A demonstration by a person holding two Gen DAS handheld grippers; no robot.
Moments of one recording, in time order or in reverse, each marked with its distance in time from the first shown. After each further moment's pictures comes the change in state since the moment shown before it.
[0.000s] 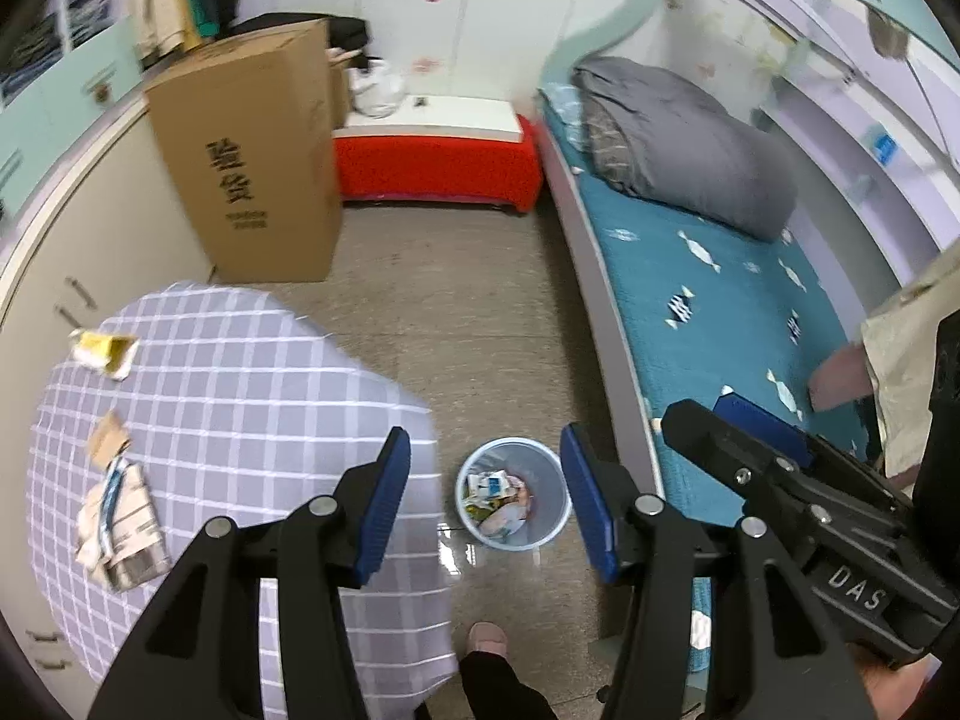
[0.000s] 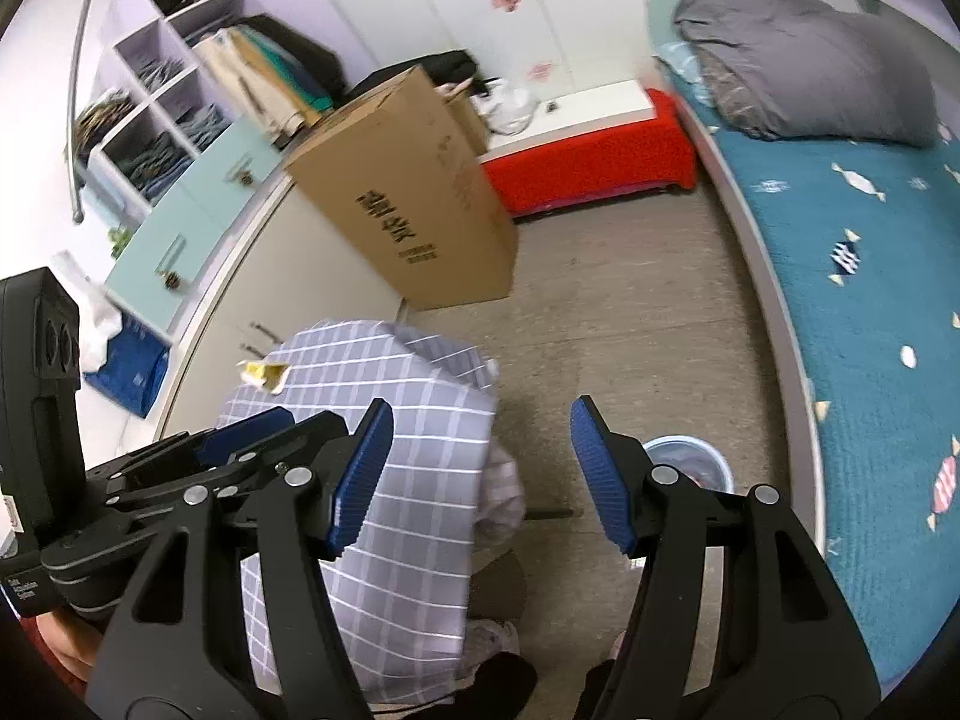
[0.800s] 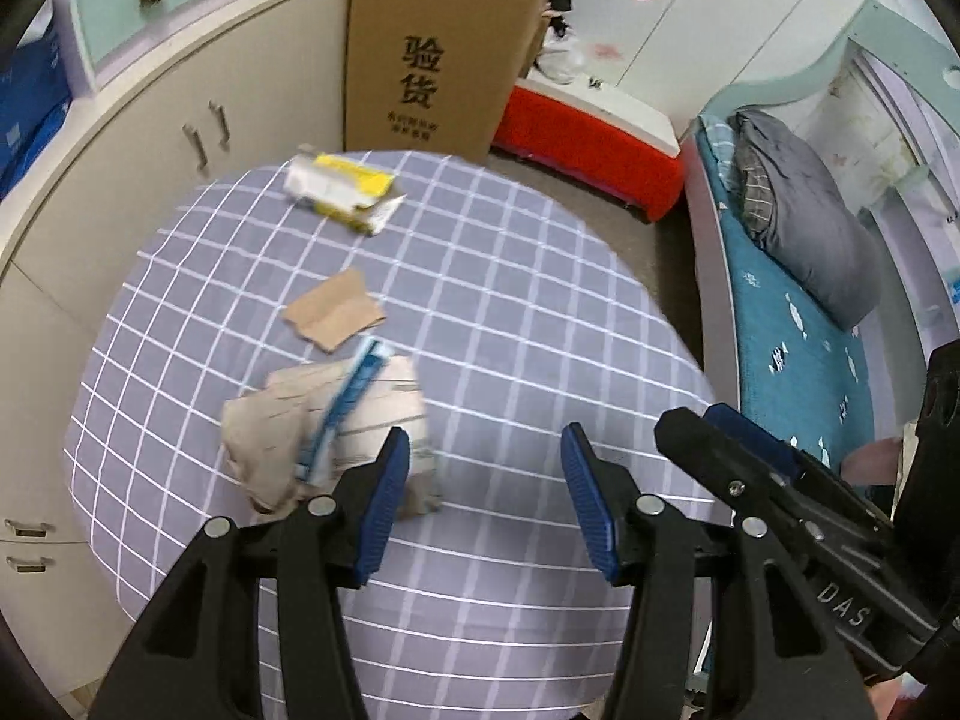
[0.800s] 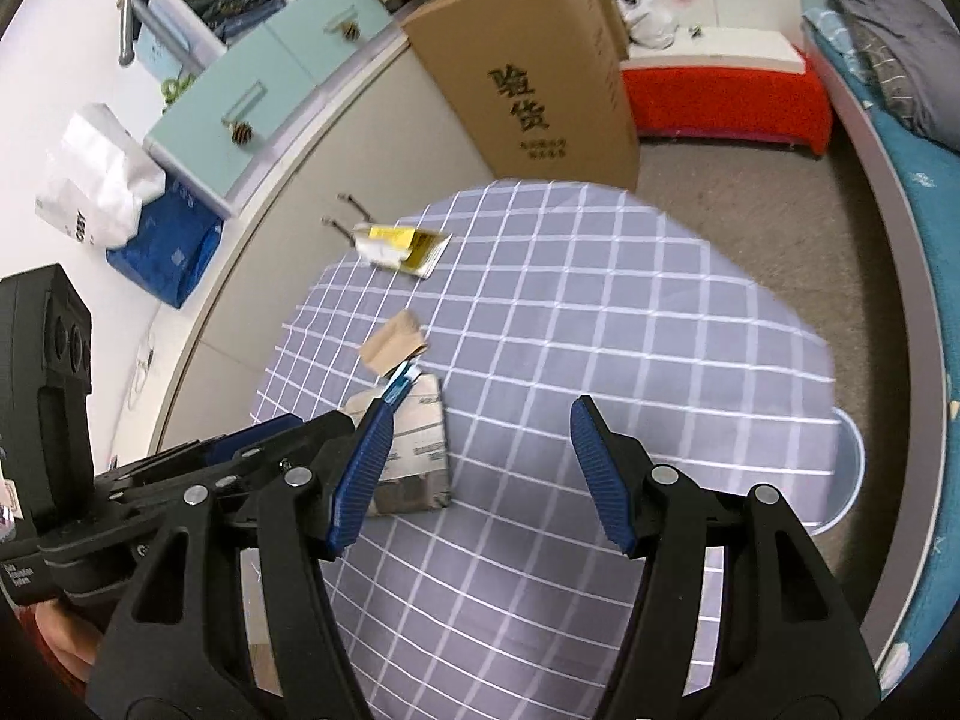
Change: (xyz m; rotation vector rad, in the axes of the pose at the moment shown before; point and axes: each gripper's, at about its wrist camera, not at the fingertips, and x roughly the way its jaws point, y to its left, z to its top) left arm -0.010 0.280 -0.070 -0.319 0.077 0.045; right arm 0.159 0.218 -0.072 -0.148 0.213 0.105
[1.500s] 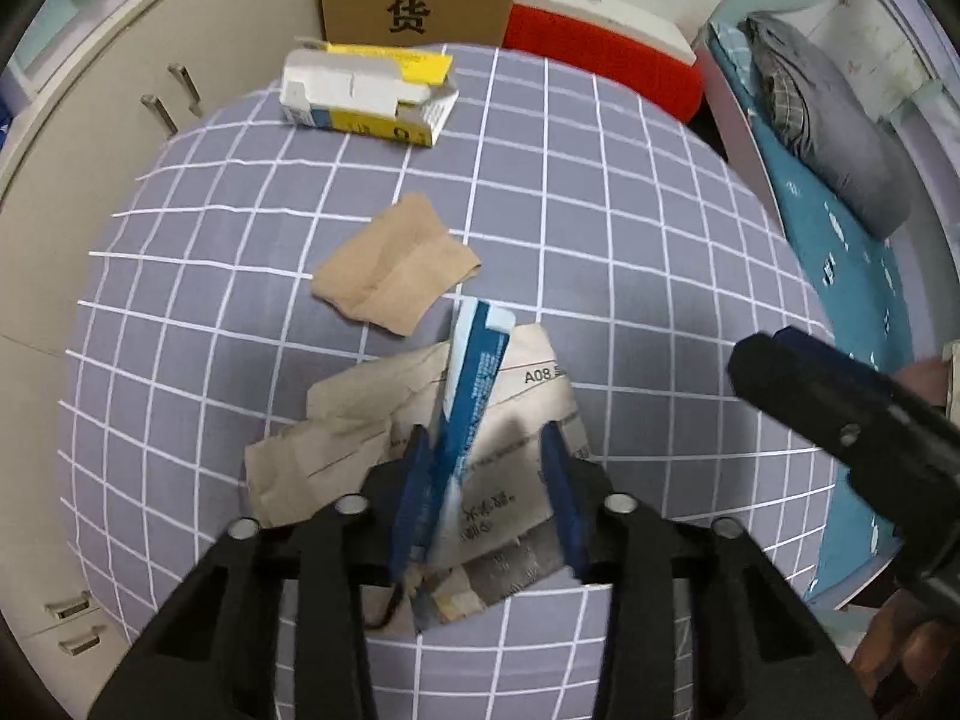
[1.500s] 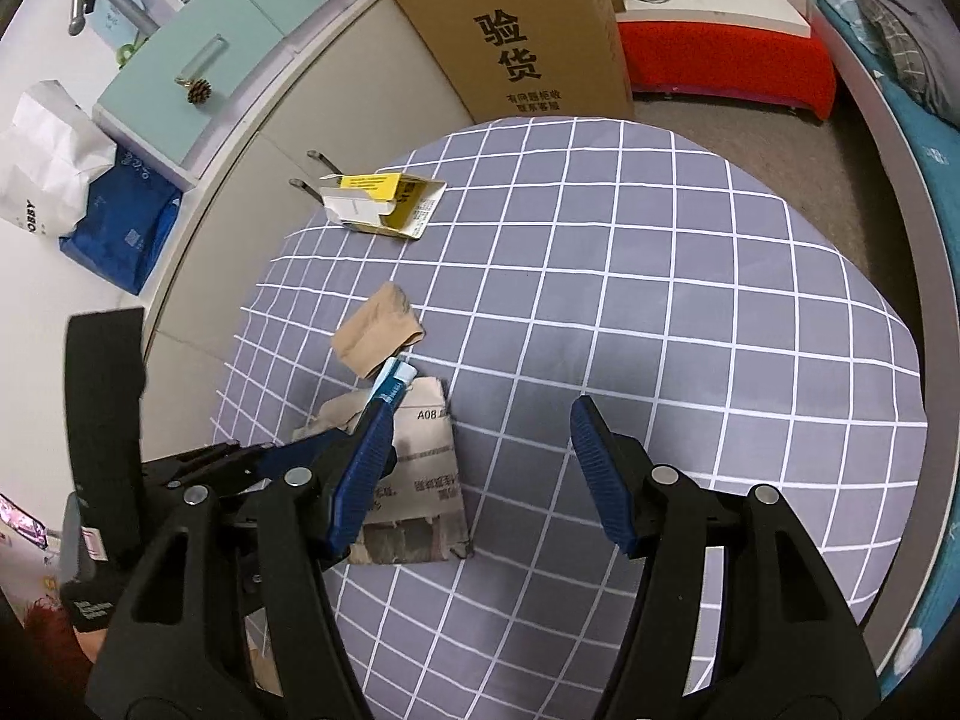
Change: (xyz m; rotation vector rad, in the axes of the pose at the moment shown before) left arm 0.099 0.056 0.016 0.142 0.185 0.052; right arm 0.081 0.014 0.011 0.028 0.090 -0.060
